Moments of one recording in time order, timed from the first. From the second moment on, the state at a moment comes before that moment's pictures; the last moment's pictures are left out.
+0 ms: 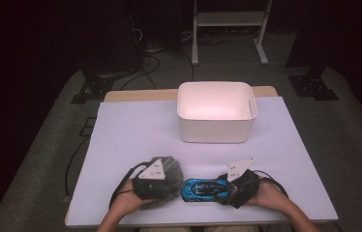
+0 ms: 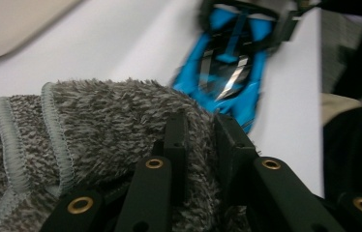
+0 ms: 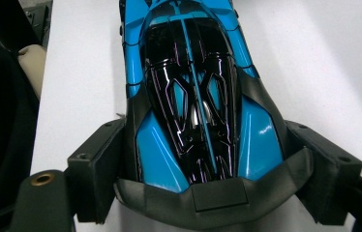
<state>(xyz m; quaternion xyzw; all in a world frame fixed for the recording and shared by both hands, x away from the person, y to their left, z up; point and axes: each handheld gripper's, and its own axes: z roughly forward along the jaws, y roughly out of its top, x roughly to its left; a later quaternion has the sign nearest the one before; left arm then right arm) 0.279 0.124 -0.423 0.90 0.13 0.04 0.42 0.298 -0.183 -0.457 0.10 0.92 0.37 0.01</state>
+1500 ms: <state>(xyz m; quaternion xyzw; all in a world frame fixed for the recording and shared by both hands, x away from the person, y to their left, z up) 0.293 0.083 -0.428 0.90 0.08 -0.04 0.42 0.296 -0.183 -0.459 0.10 0.92 0.37 0.02</state>
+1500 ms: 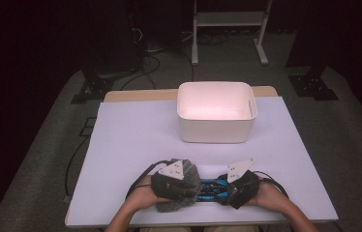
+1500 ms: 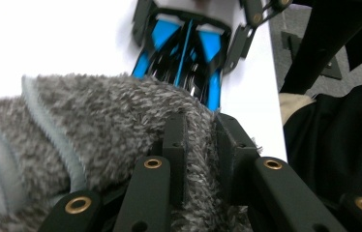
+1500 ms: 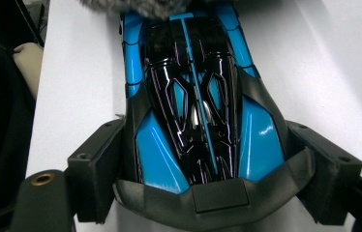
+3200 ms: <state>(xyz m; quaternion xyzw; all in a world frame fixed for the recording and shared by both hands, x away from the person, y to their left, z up) 0.307 0.096 -0.429 0.92 0.07 -0.05 0.39 0.296 -0.184 -0.460 0.09 0.92 0.38 0.03</state>
